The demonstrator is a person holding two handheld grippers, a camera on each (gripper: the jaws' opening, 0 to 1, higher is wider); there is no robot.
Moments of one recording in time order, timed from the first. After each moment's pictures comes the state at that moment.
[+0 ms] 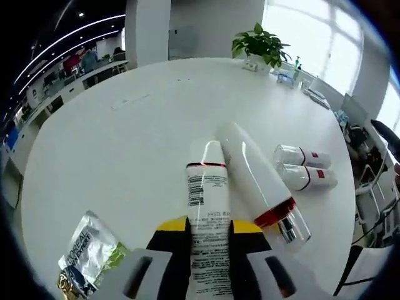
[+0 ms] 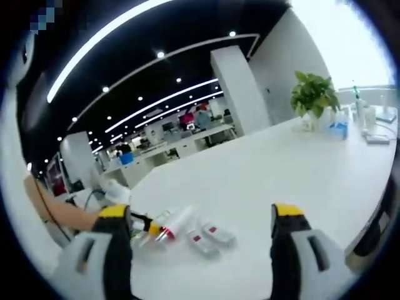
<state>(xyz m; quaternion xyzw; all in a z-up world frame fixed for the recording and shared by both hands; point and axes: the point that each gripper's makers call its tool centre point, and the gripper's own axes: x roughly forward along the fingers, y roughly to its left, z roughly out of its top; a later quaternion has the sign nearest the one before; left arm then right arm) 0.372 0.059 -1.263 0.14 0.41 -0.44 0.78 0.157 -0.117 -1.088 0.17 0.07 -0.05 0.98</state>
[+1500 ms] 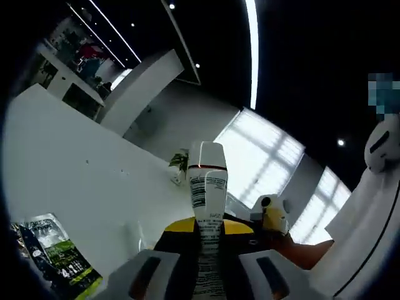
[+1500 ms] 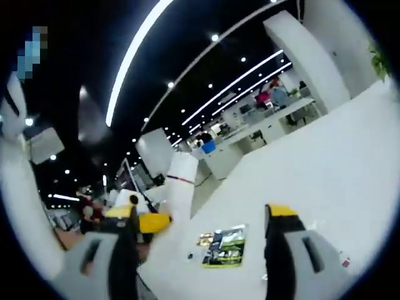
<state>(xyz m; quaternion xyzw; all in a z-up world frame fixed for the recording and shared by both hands) 0.274 0.107 -1.043 -0.29 0.22 -0.63 0.69 0.291 0.066 -1.026 0.27 0.07 0.27 0.92</state>
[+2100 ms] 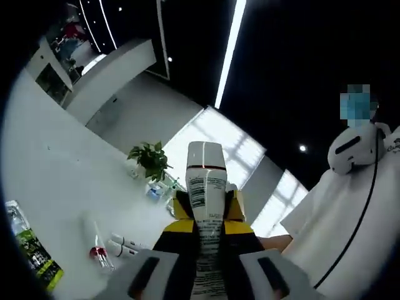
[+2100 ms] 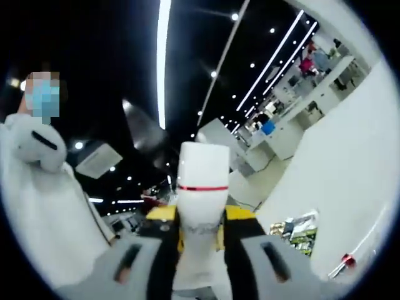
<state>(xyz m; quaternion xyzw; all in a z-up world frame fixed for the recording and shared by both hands) 0.229 0.109 -1.016 -0.33 0.21 -0.72 0.58 0.259 0.125 -0.989 0.34 0.07 0.46 0.82</state>
